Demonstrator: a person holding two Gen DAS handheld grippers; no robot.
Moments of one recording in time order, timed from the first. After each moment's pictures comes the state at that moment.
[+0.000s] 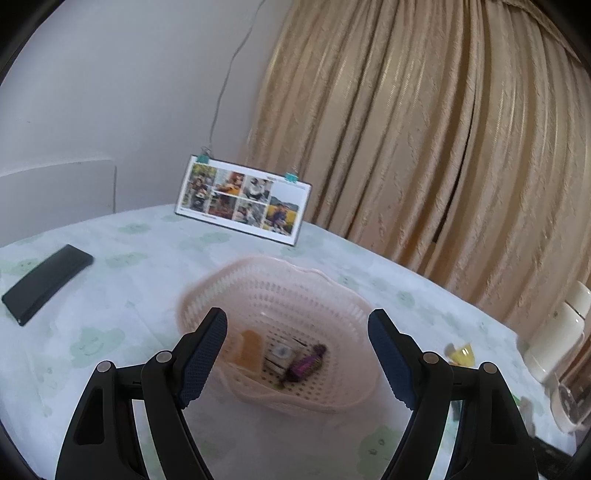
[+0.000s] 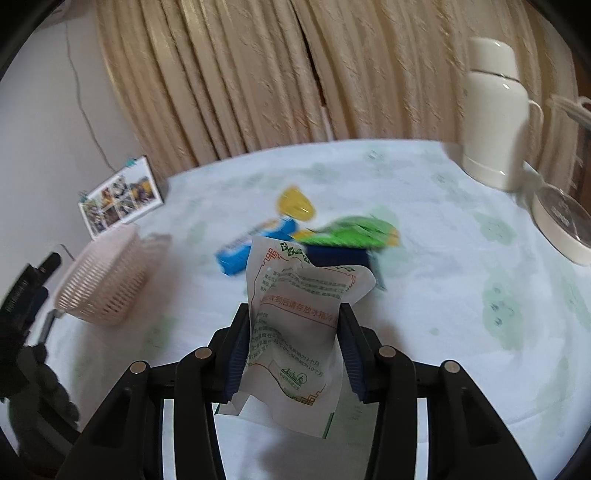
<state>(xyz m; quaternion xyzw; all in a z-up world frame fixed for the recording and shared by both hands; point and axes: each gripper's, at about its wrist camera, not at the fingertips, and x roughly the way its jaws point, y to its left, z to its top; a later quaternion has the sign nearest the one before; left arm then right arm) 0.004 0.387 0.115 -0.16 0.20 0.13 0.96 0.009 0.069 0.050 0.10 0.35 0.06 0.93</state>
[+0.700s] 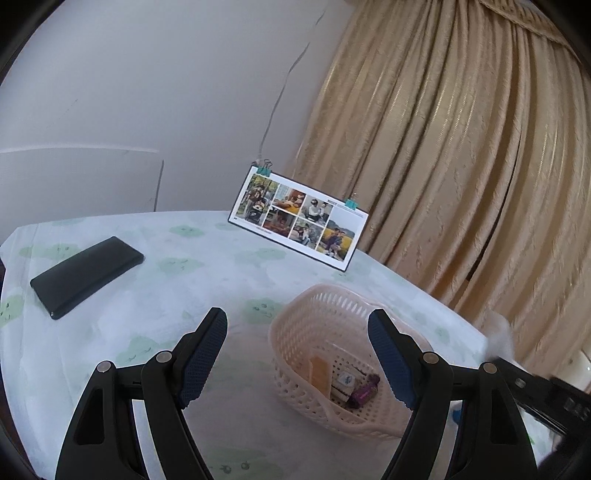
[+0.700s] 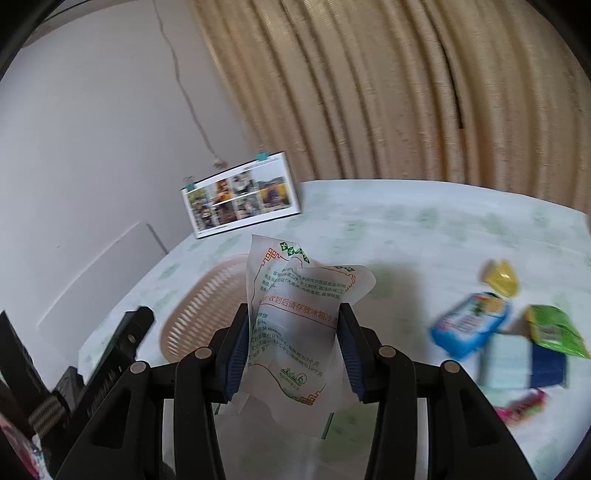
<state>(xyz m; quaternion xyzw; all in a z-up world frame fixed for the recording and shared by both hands) -0.014 0.446 0.109 -0.22 0.17 0.20 0.94 0.069 0.237 0.100 0.08 0.32 0.25 0.91</state>
